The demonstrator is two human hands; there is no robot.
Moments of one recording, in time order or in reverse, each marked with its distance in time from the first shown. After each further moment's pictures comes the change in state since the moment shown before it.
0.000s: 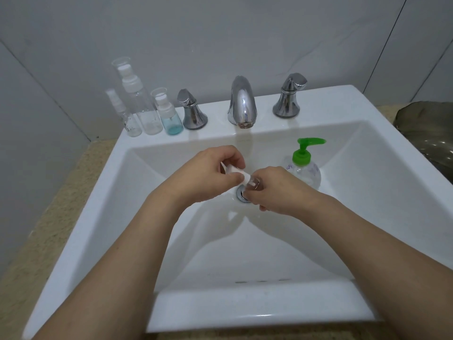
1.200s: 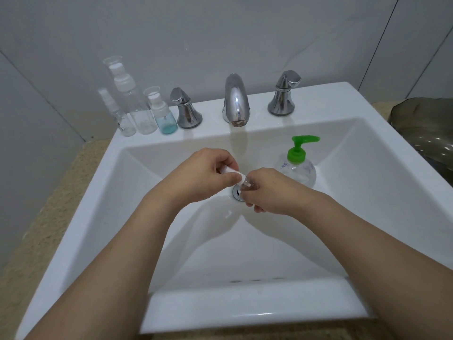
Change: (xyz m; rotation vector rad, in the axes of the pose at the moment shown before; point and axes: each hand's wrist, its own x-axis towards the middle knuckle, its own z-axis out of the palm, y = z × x) left_hand 0.004 -0.004 0.004 -0.012 -0.015 -0.023; right_hand 0.005 0.006 0.005 0.090 -0.083 0.021
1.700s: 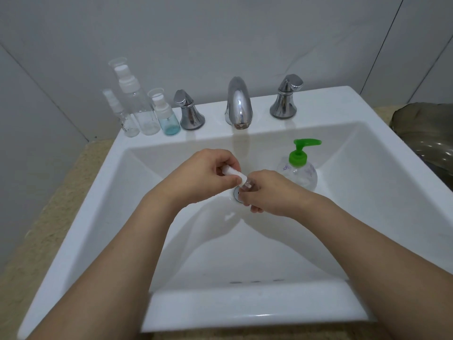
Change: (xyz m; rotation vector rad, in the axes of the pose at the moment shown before) left_hand -0.001 -0.004 -0.002 -0.010 0.012 0.037; right_hand 0.002 0.001 0.001 0.043 -0.016 -0.019
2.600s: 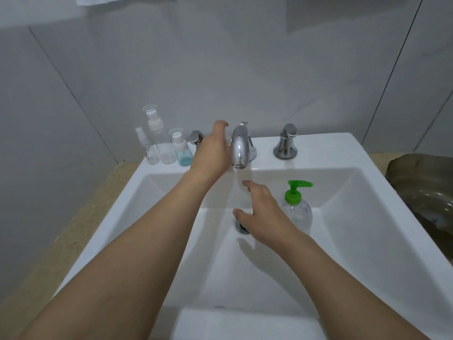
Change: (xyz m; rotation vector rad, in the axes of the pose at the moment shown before) left_hand 0.078 0.036 -0.023 0.201 0.528 -0.018; right_hand -0.002 -0.006 -0.001 0.042 0.262 -0.217
